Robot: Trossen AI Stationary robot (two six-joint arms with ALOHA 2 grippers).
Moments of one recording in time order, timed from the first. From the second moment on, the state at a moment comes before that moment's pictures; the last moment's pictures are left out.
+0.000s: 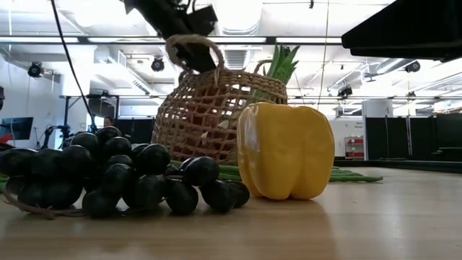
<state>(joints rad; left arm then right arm) 0.16 1.45 1.14 -0.34 -0.31 0.01 0.87 1.88 0.96 -0.05 1.41 0.77</state>
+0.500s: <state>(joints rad) 0.17 1.58 1.15 -0.30 -0.21 -0.02 0.87 1.88 0.96 -0.05 1.41 0.77</state>
